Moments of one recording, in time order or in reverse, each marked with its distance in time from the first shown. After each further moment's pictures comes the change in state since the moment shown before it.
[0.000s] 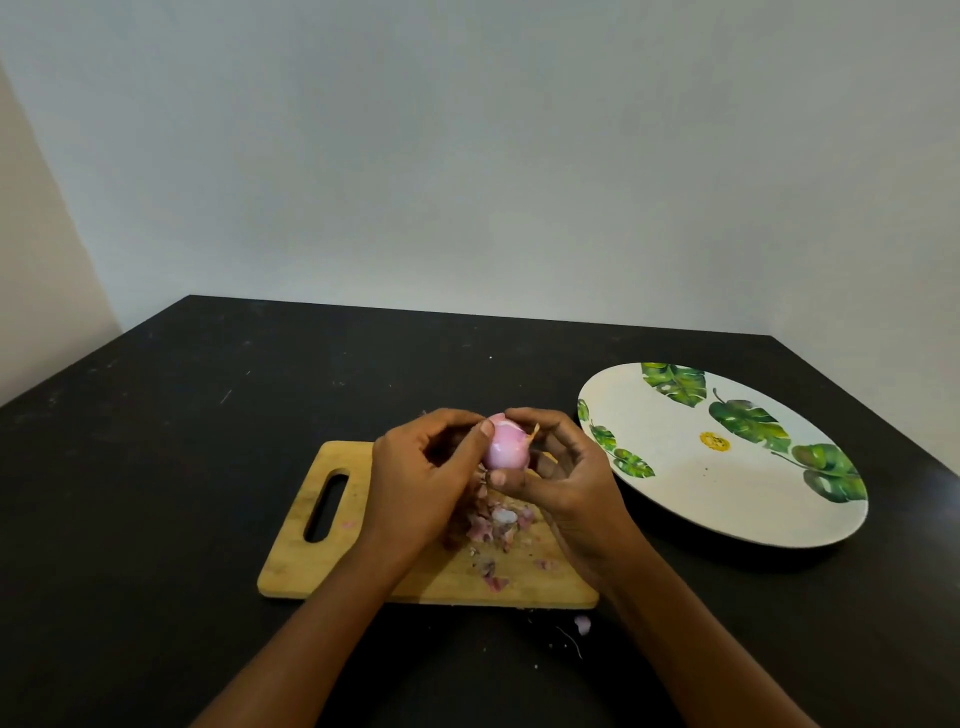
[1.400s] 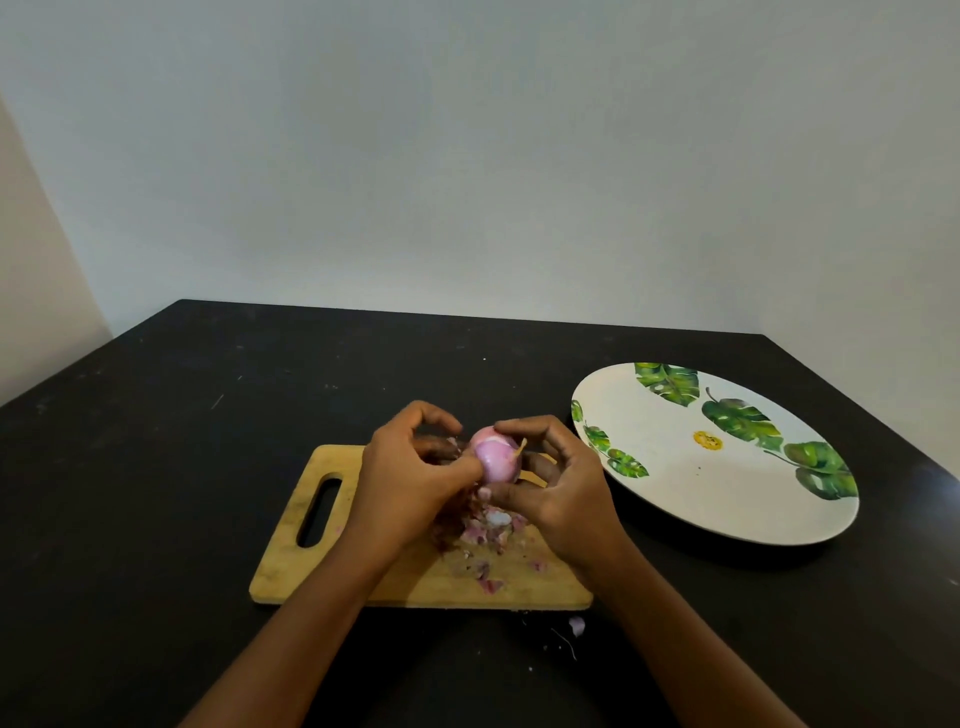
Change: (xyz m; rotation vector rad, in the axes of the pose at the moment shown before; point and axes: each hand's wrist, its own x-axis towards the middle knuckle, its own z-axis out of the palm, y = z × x) left_hand 0.005 0.006 -0.007 -0.023 -0.070 -0.278; right_hand -0.001 0.001 -0.001 -0.174 -0.028 -0.143
